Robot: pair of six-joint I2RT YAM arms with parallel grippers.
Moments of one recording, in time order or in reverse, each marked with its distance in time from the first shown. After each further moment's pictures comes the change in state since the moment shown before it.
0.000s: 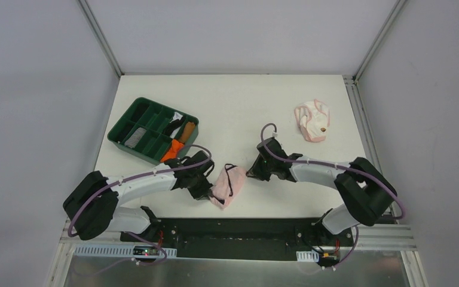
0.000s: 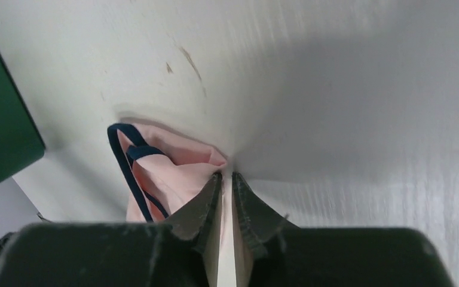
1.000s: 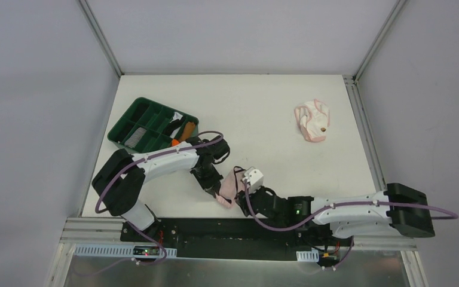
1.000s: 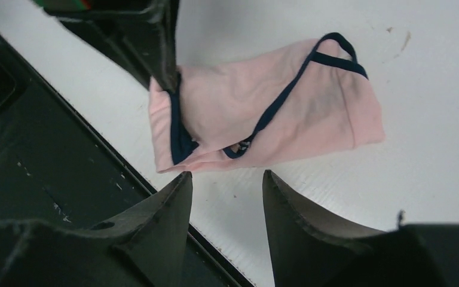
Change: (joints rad) left arm 0.006 0.282 0.363 -0.334 0.126 -0.003; right arm 0.642 -0.416 -0.201 0.130 0.491 -0.653
